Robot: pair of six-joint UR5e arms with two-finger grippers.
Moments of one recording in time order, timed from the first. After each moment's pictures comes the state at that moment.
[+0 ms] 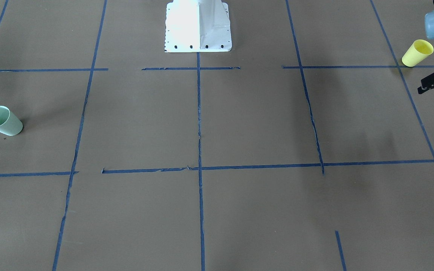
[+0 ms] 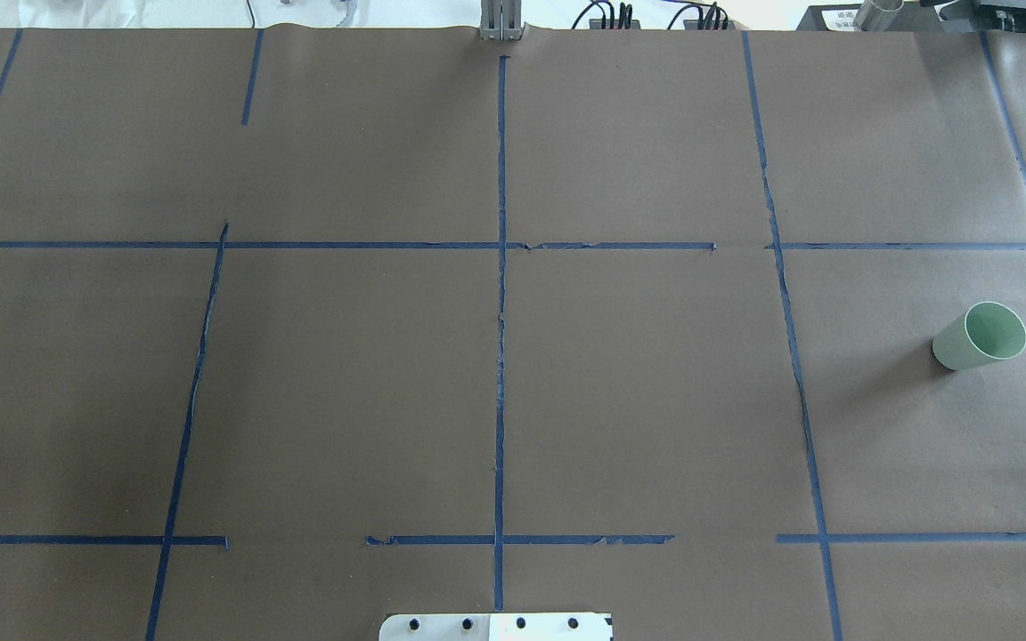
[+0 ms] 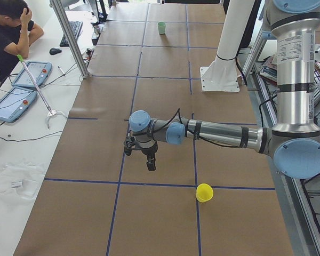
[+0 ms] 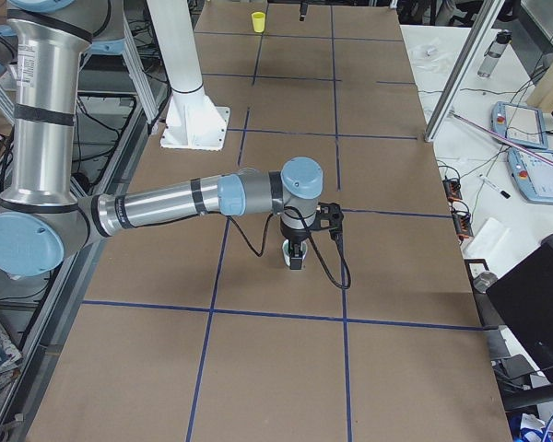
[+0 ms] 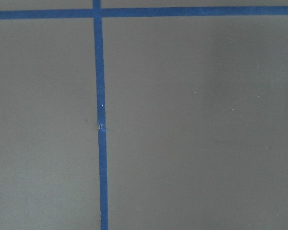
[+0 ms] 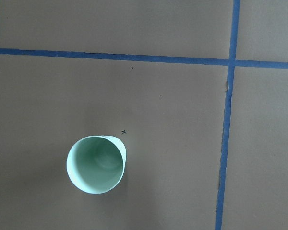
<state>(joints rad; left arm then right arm) -1.25 -1.46 -1.77 -1.59 -2.31 -0.42 1.44 -1.71 1.95 -1.68 2.39 0.11</state>
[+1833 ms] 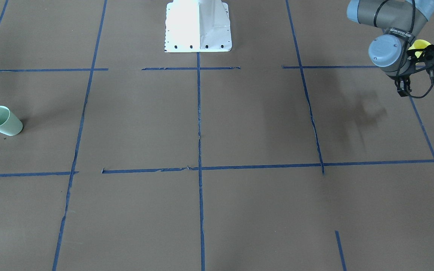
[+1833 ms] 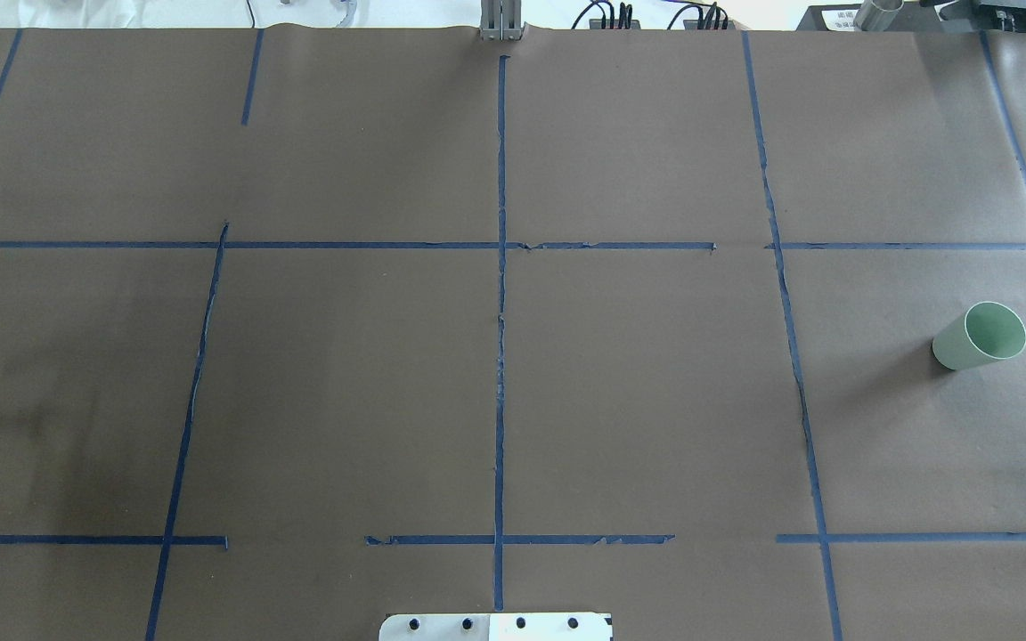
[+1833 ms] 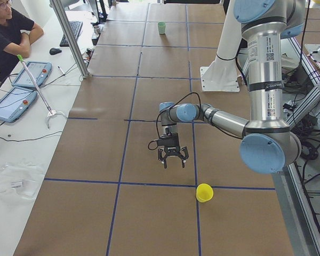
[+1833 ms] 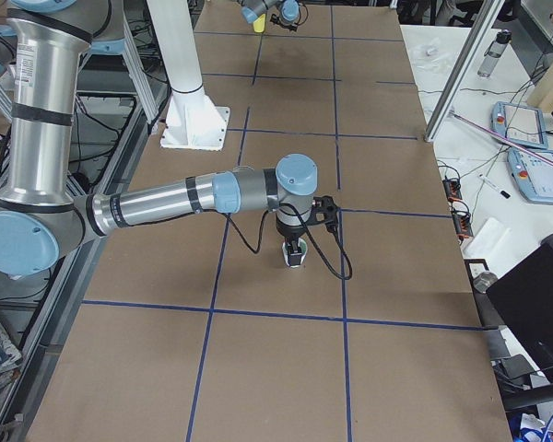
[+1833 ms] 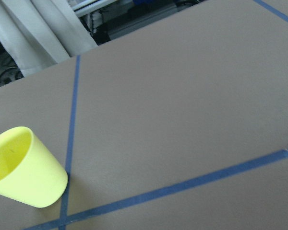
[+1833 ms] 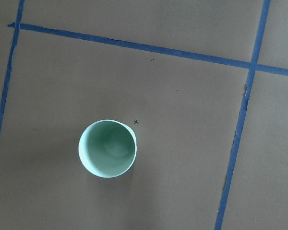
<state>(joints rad) -0.67 -1.43 -1.91 -1.13 -1.64 -2.25 1.43 -1.74 1.98 -1.68 2.40 0.00</state>
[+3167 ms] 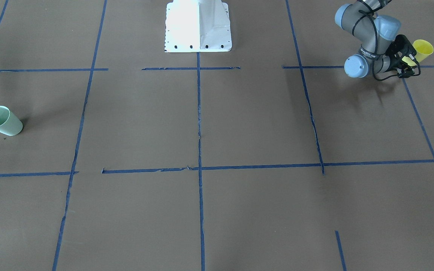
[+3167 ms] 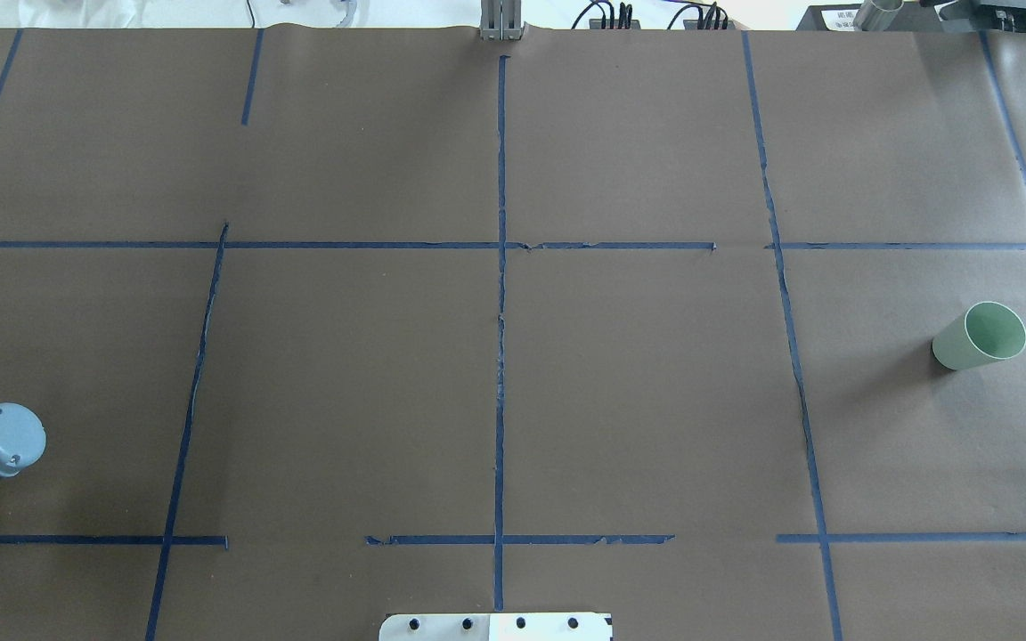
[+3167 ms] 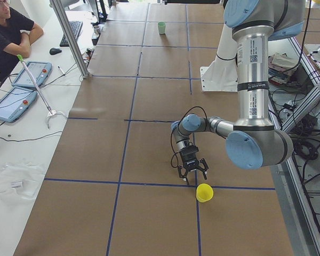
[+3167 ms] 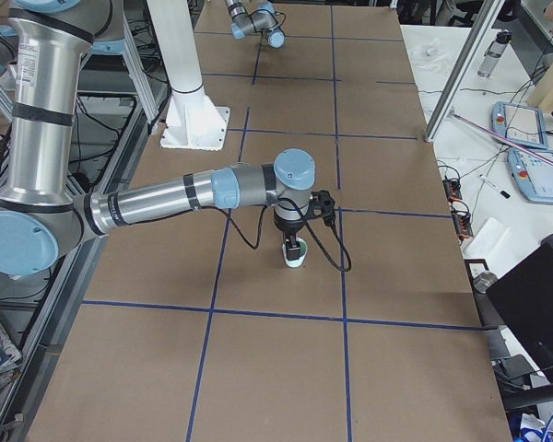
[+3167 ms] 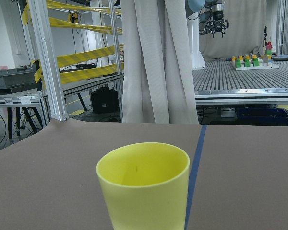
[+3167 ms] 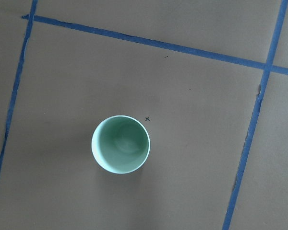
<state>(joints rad) -0.44 -1.44 -1.70 -0.96 -1.67 -2.76 1.41 -1.75 2.01 -1.68 2.40 0.00</state>
